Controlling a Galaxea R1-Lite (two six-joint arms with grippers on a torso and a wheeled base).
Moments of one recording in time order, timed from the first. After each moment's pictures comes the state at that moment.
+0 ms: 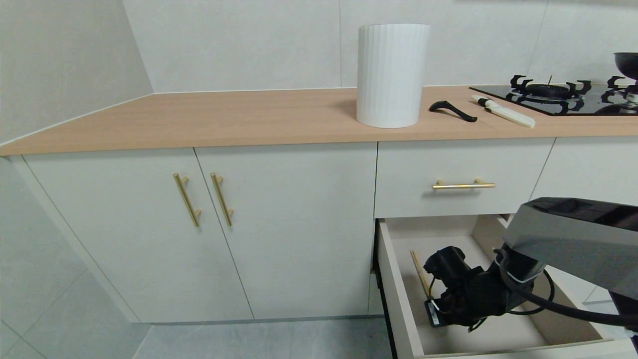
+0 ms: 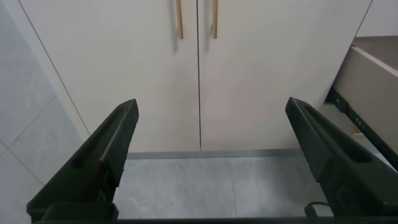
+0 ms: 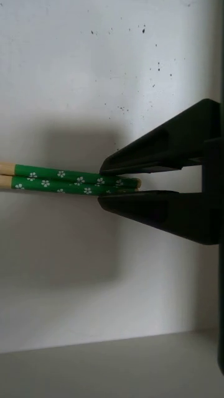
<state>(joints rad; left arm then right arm) 0.00 0.00 0.00 0.00 0.01 0.00 0.41 2.38 -0.94 -0.30 -0.15 0.25</state>
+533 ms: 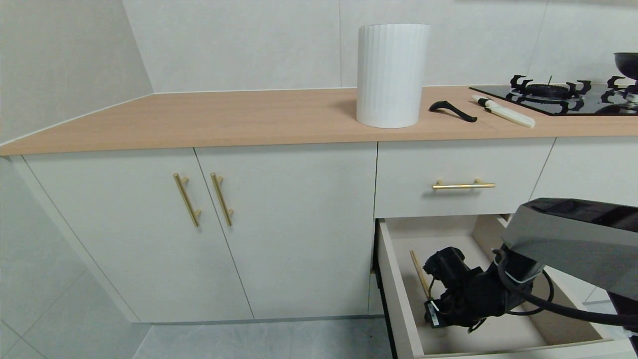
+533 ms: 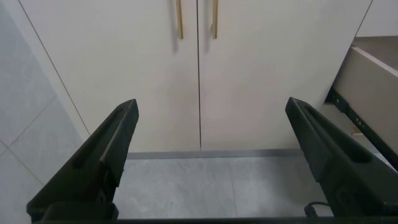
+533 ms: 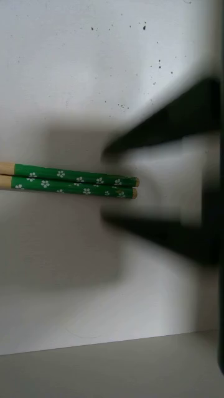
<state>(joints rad) 0.00 0.00 0.00 0.00 0.01 0.00 0.41 2.38 -0.94 -0.30 -0.15 0.25</state>
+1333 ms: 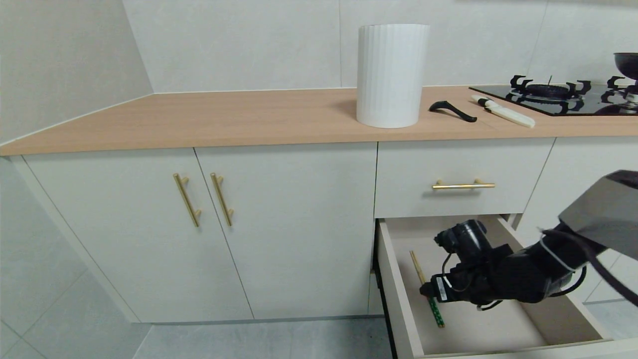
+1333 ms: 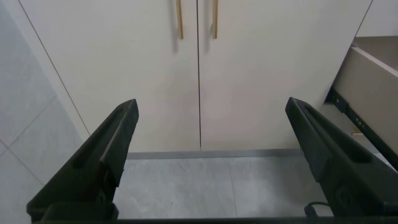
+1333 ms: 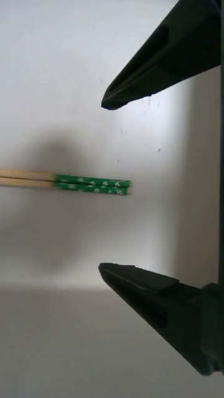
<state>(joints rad) 0.00 0.00 0.00 0.00 0.01 0.00 0.41 2.11 -0.87 -0.29 -0.15 0.24</state>
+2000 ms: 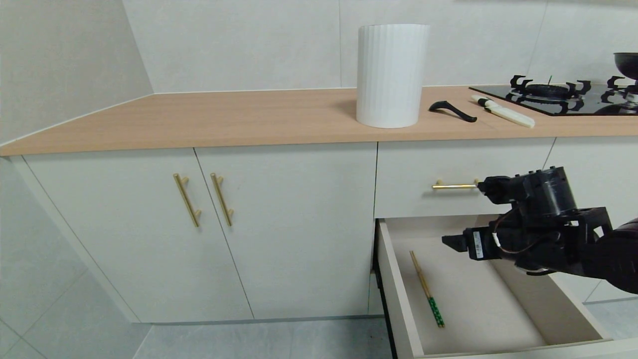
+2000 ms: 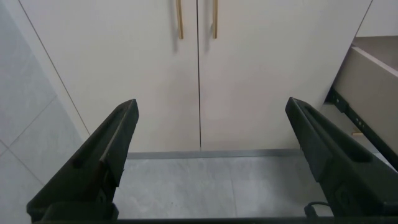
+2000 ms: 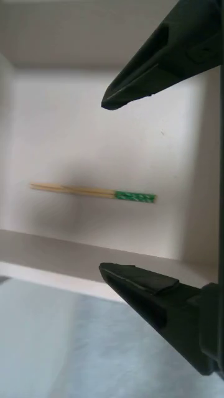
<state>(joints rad) 0.00 0.00 0.00 0.00 0.01 0.00 0.37 1.72 -0.82 -0.30 -0.18 0.15</state>
